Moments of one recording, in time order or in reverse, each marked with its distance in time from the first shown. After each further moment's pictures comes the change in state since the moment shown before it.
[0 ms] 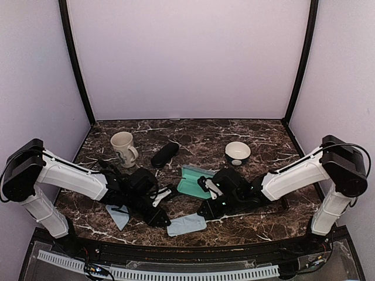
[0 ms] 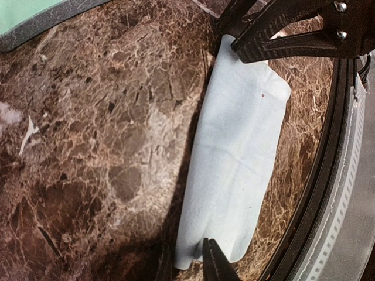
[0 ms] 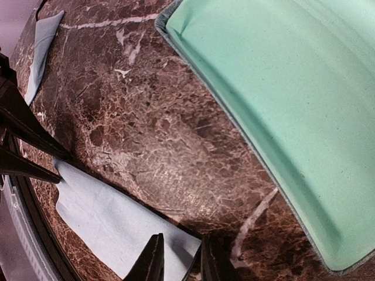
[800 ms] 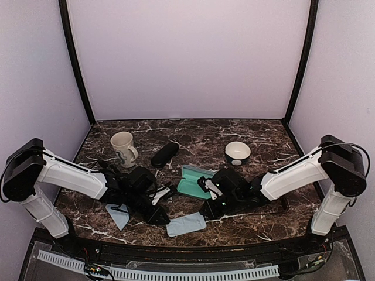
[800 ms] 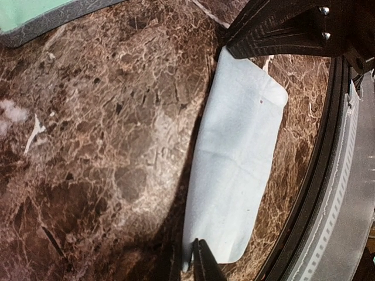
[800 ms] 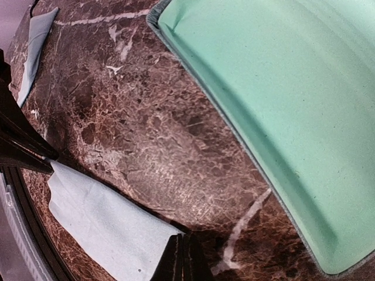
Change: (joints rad) left arm 0.026 0.000 -0.005 0.013 0.037 -0.020; right arm -0.005 0.010 0.007 -0.016 0.005 -0.016
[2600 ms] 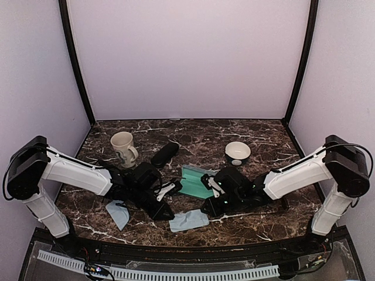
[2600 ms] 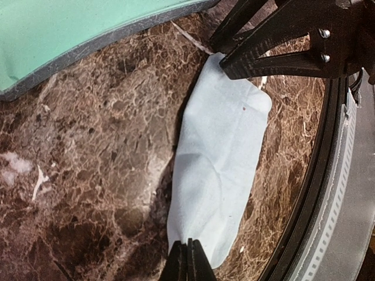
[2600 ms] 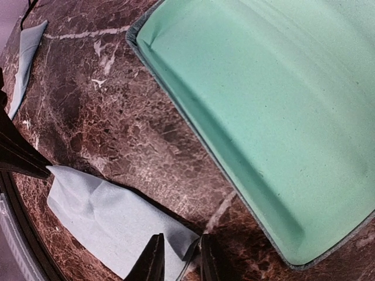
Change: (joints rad) left arm 0.005 0.046 0.078 -0.011 -0.002 0.029; right arm -0.010 -0.034 -0.013 -0.020 0.056 -0.002
